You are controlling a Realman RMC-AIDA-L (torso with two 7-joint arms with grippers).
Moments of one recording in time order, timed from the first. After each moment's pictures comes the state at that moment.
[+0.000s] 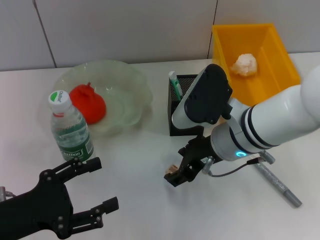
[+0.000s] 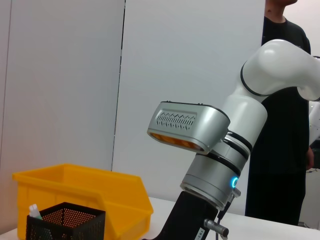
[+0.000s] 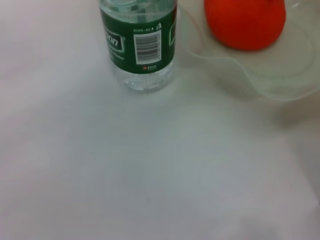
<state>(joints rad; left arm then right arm) -0.15 -2.07 1.17 0.77 1.42 1.67 -1.08 0.53 2.09 1.39 1.29 0.66 -1.11 2.55</state>
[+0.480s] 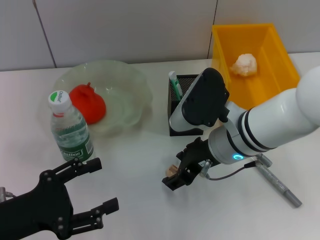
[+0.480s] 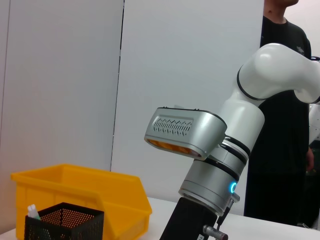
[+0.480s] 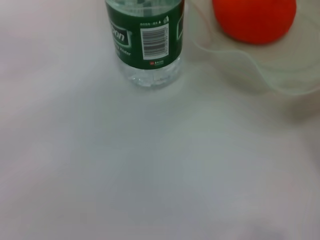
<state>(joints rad) -0.15 -2.07 1.17 0.77 1.43 1.68 -1.08 0.54 2.09 1.38 1.25 0.69 -1.10 2.55</state>
